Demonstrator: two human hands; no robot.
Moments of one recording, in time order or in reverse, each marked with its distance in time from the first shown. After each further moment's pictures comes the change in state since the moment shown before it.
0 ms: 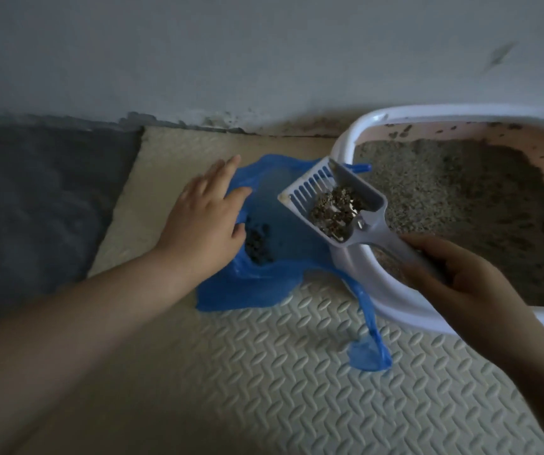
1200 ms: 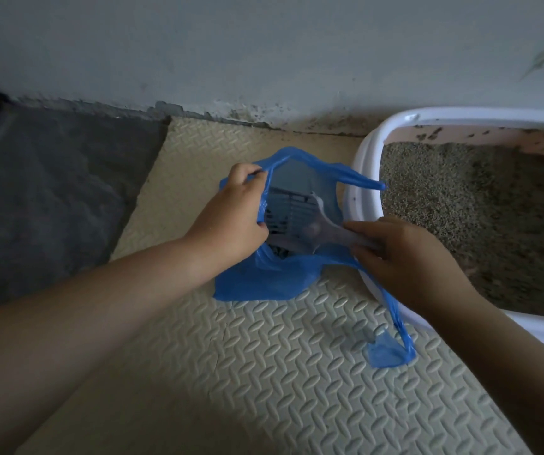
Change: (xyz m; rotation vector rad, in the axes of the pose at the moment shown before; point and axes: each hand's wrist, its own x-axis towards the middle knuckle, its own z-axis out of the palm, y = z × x) left_hand -0.006 0.006 -0.009 -0.380 -0.076 -0.185; right_hand 0.051 -0.019 0.053 -0.365 -0.050 -0.203
